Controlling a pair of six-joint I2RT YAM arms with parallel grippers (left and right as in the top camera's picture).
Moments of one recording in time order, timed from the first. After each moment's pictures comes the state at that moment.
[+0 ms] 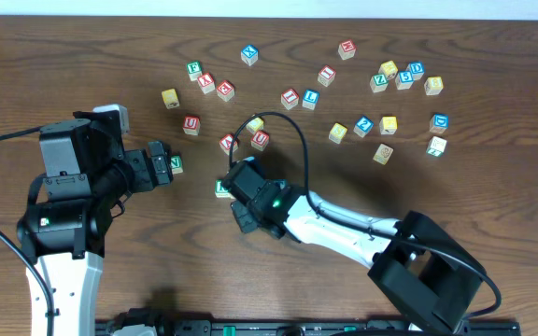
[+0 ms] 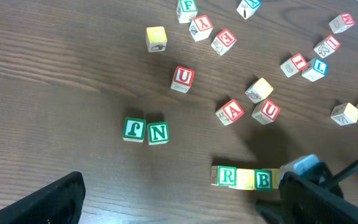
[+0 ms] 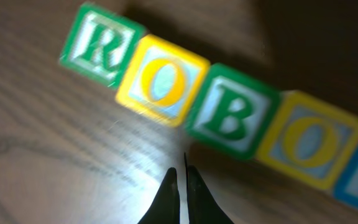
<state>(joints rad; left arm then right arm) 0.11 1.04 1.04 -0.84 0.21 -0.11 0.94 1.88 1.12 -0.36 0.06 0.49</state>
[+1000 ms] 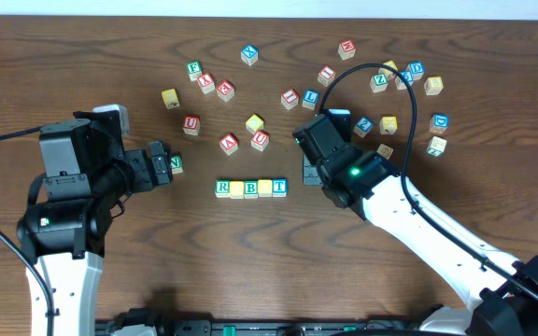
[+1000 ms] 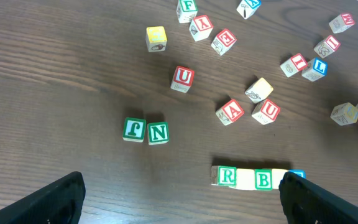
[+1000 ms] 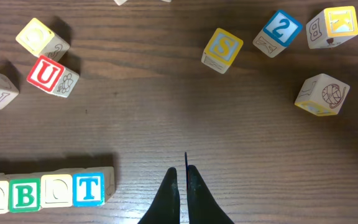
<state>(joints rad) 0.11 1.04 1.04 -0.84 0.21 -0.11 0.65 1.55 1.12 -0.65 0.32 0.60</state>
